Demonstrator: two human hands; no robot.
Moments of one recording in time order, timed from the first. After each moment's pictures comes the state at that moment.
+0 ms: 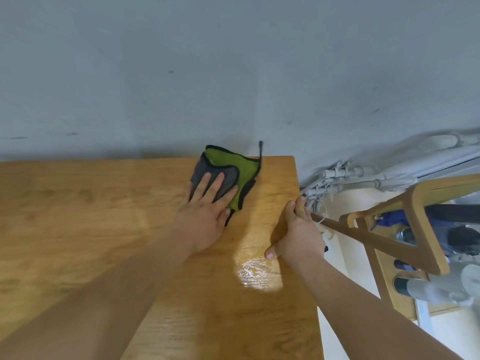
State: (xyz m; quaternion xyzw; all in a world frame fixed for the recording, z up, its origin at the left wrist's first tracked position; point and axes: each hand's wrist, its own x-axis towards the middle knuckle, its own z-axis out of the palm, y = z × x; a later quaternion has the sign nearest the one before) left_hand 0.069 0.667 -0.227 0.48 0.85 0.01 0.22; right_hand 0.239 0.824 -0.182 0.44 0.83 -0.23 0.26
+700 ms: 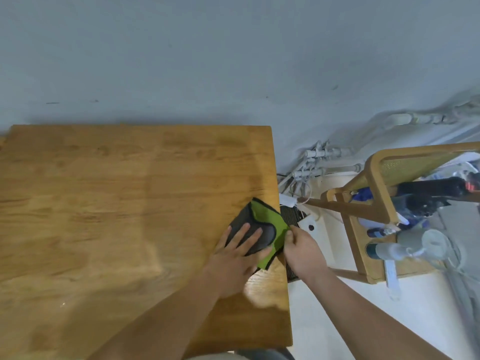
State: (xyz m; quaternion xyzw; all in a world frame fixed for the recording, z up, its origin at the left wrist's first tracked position) left_hand 0.314 0.589 -0.215 0.60 0.75 -0.03 0.27; right_hand 0.428 0.761 -0.167 0.50 0.77 -0.38 0.11
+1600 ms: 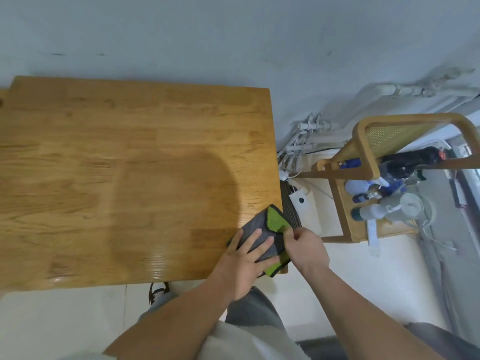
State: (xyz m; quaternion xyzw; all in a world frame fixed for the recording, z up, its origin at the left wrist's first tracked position) left_hand 0.438 0.497 -0.233 0.68 0.71 -0.01 0.20; right_hand 0.530 0.666 -0.159 0.57 0.76 -0.29 0.14
